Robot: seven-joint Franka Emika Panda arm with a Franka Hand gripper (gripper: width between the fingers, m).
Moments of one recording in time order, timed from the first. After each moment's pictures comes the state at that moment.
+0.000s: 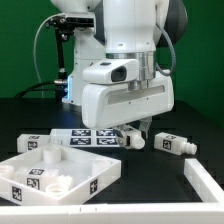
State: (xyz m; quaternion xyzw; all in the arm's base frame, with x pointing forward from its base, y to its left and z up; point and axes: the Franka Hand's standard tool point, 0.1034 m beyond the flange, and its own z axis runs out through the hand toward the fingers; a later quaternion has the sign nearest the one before) arm 0.465 0.053 0.037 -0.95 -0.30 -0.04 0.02
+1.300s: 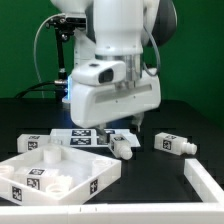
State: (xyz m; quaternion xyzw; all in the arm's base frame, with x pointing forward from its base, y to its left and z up) arm 0.448 0.024 0.053 -0.95 -0.30 0.00 0.03
